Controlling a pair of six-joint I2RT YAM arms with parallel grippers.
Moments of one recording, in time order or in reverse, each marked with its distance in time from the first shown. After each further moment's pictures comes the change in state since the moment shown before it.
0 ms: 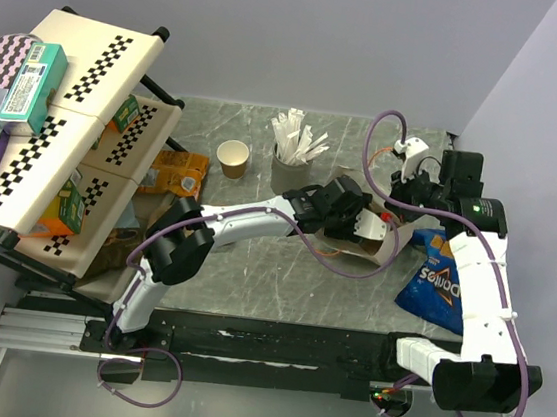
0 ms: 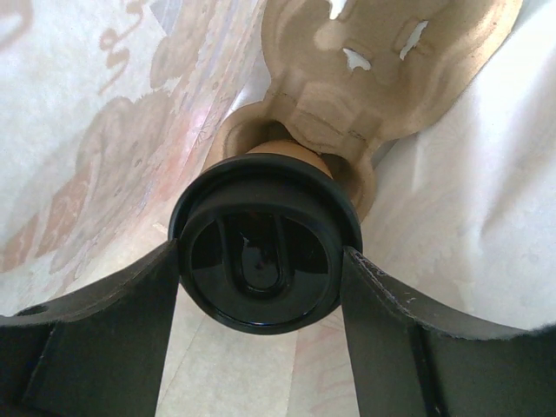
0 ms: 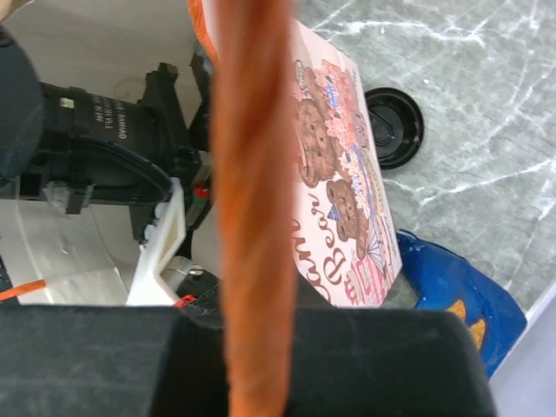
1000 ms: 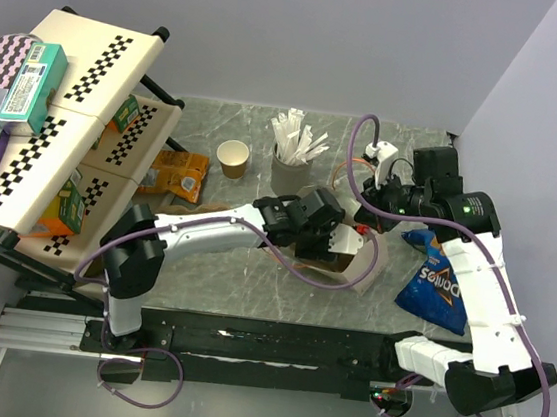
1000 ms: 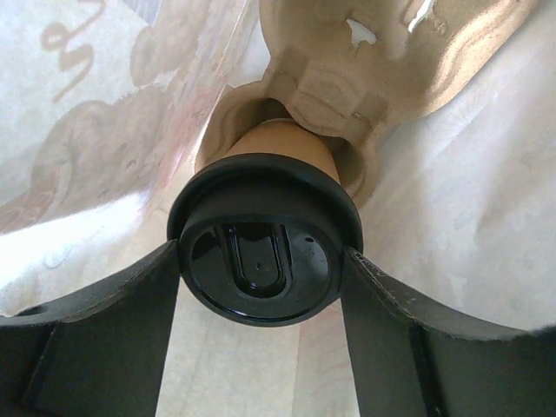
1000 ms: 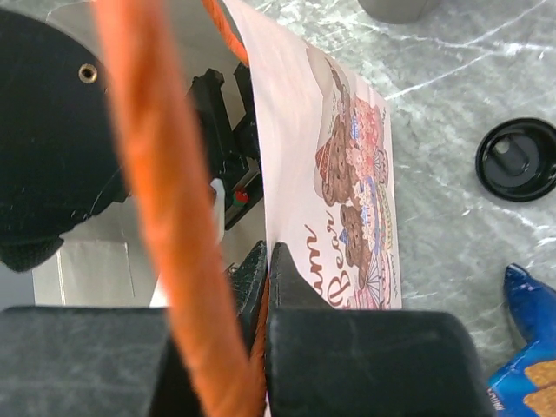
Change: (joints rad) left arm -0.045 -0.289 -0.248 -0.211 -0.020 -0.159; right arm 0.253 0.006 0.122 -0.160 -0.051 0.133
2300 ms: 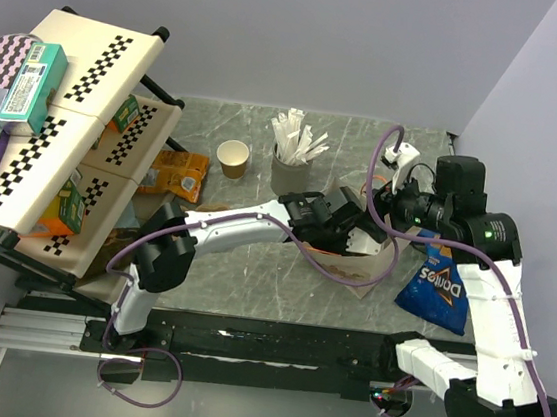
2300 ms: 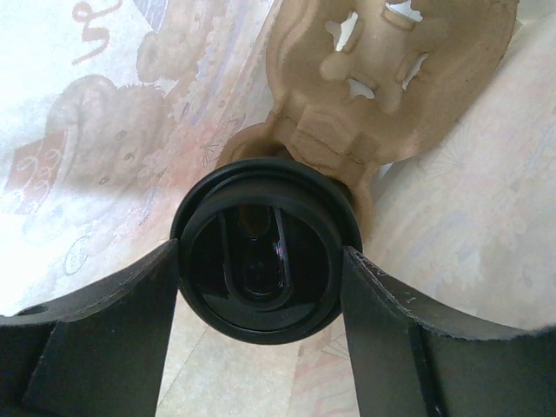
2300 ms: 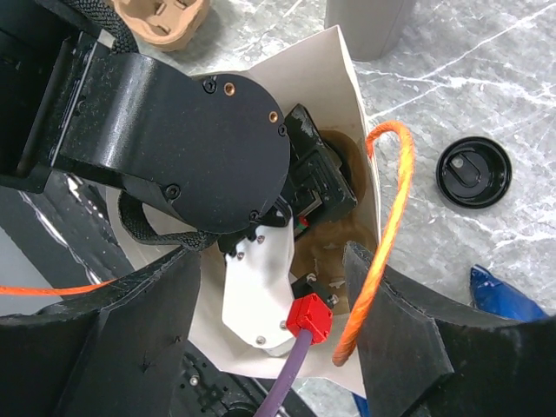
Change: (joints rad) left arm -0.018 0.192 0.237 -0.103 0.049 0.025; right arm -0.055 -0.109 0.004 0.011 -0.013 -0.007
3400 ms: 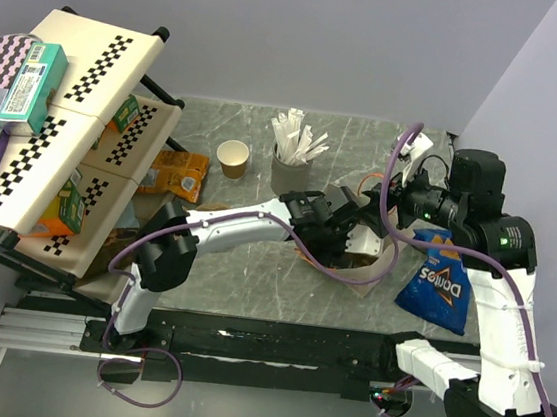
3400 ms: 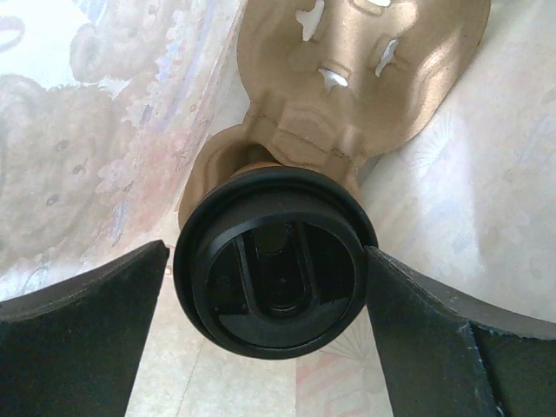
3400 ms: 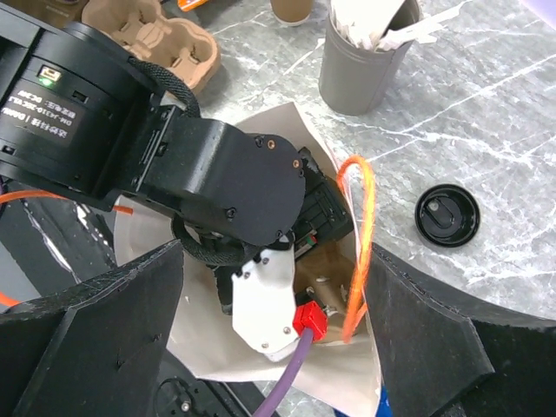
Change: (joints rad) left arm 0.004 0.011 0.021 -0.048 0.034 -0.023; right arm -0.010 0.001 0.111 0.014 -0.039 0.004
